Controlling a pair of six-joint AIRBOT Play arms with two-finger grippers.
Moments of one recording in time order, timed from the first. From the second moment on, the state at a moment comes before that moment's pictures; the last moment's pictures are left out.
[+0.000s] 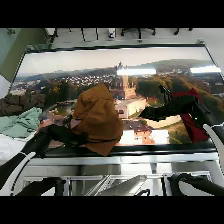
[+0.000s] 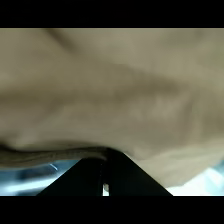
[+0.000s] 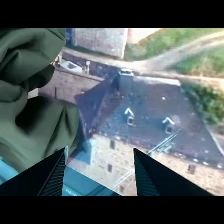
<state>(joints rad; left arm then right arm) -0.24 -1.14 0.57 -2.06 0.95 1.39 0.03 -1.30 0.89 2.36 -1.07 -1.89</state>
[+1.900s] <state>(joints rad) 0.68 -0.66 0.86 -2.08 0.98 1.68 0.46 -1.59 1.57 2.53 -1.00 -1.81</state>
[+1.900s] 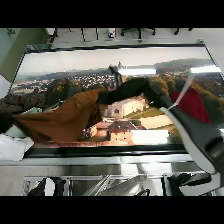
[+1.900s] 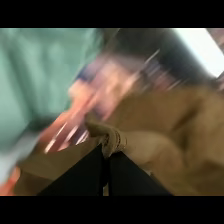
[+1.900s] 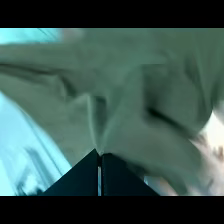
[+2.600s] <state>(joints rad) 0.32 -0.55 1.70 -2.22 0.93 1.62 0.24 -0.96 2.00 2.21 -1.16 -1.89</state>
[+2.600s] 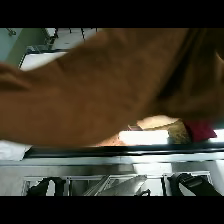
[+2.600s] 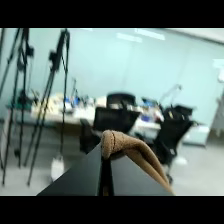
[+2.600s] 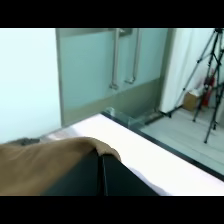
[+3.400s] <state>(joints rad) -0.18 -1.27 1.20 -1.96 0.77 1.65 0.23 -1.67 1.59 2.14 -1.07 -1.85</state>
